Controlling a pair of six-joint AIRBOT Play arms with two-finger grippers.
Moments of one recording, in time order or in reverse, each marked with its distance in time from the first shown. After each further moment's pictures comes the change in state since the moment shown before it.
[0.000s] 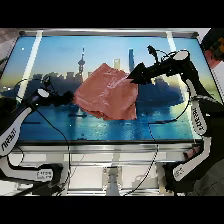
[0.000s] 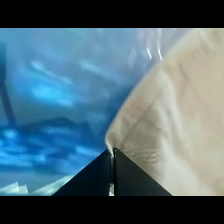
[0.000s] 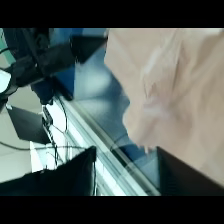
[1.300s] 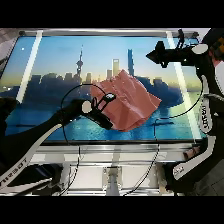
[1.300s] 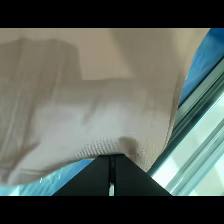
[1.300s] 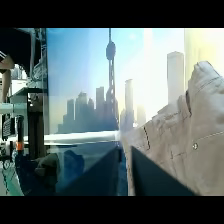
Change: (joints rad) left arm -0.699 0.143 0.045 0.127 -0.282 0.162; right arm -0.140 0.000 0.140 -0.048 -0.327 0.195
